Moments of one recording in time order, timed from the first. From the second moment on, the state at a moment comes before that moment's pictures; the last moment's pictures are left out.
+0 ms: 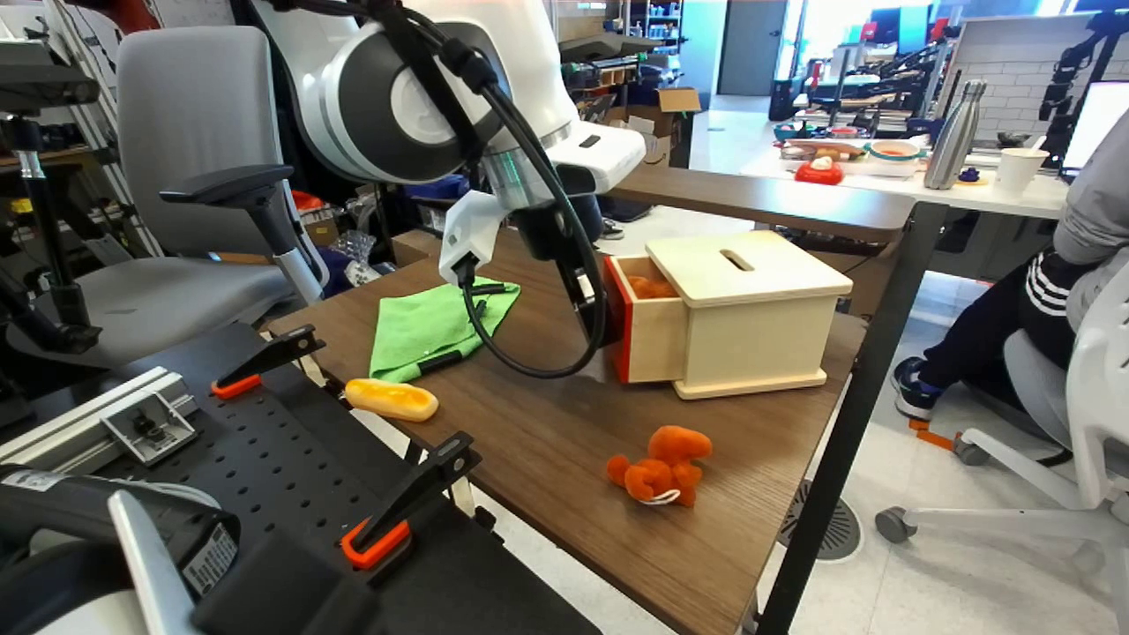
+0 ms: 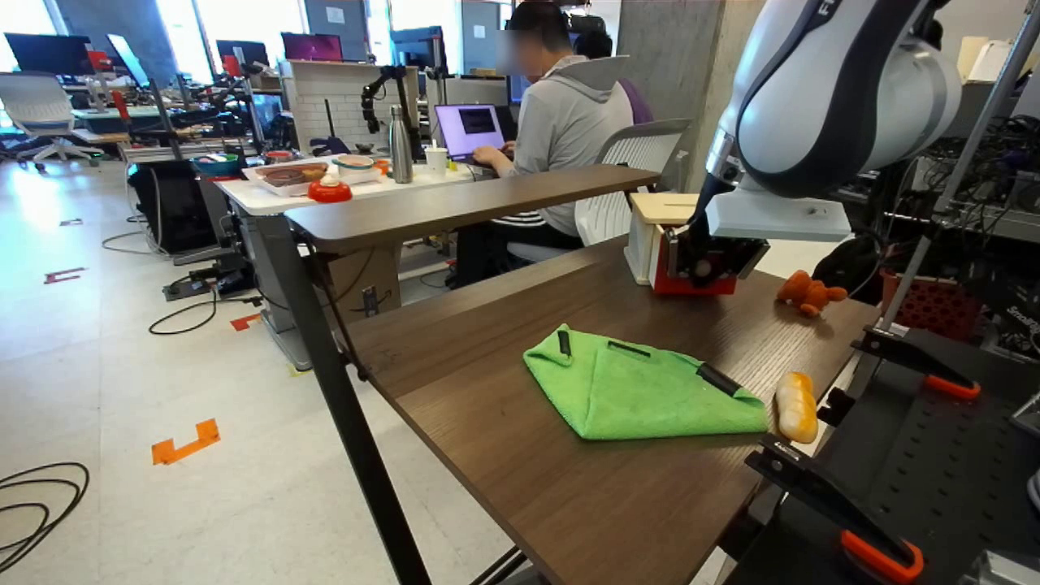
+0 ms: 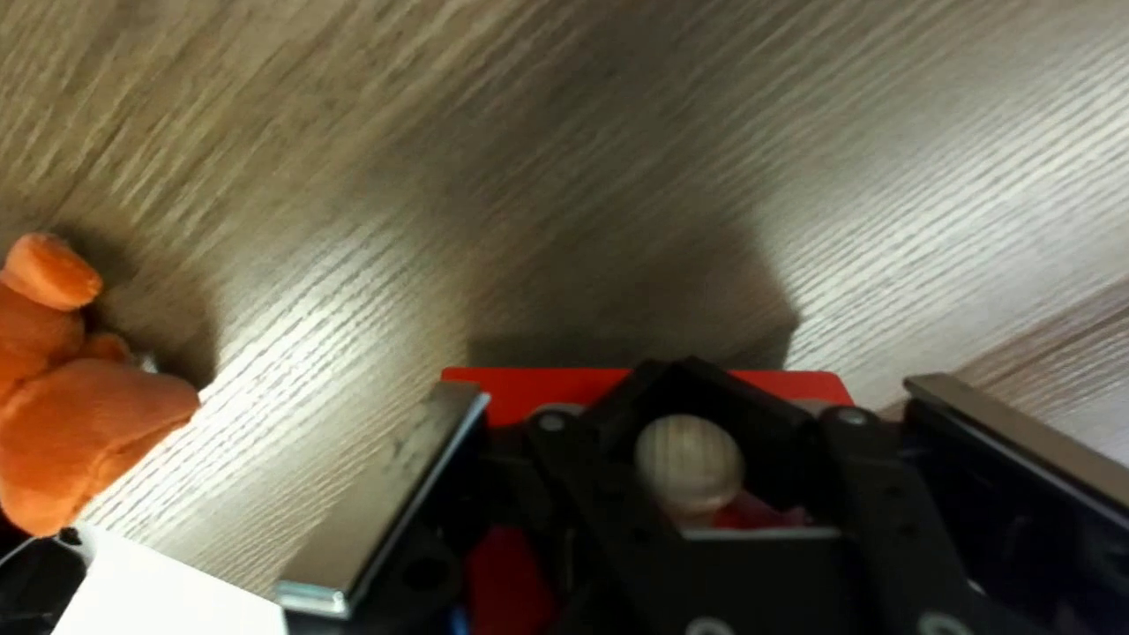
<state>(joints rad) 0.26 0.58 -0.34 -2.32 0.14 3.13 0.50</state>
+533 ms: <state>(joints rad) 0.22 0.61 -0.35 -2.24 0.15 3.08 0.50</state>
